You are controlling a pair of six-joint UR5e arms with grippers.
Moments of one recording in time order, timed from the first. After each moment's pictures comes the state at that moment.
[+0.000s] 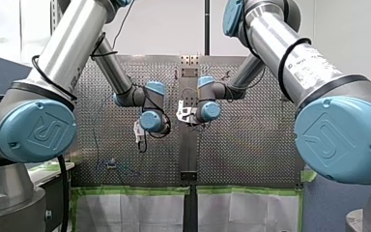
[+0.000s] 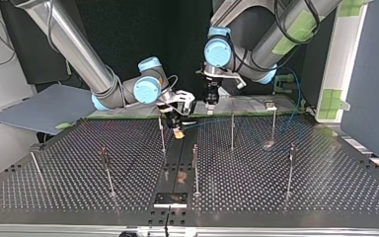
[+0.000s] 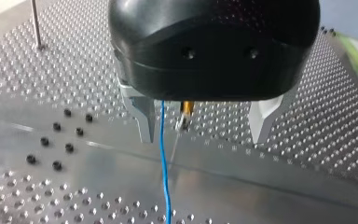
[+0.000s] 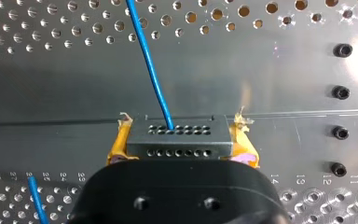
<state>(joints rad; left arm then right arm) -0.41 -2.03 -1.91 -2.48 -1.86 -1.78 2.24 -0.80 1.25 -0.27 1.53 1.71</state>
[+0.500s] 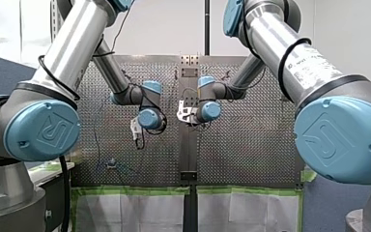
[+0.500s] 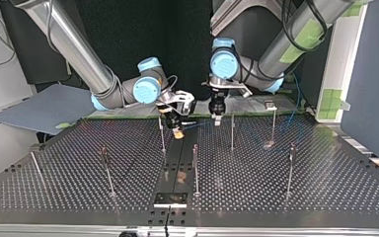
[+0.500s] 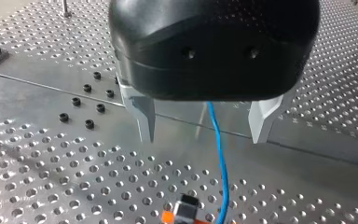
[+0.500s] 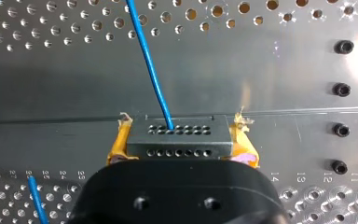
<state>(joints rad) -0.35 -2.04 -1.85 -2.49 -1.83 -1.79 2.24 -0.80 1.25 -0.27 1.53 1.71</state>
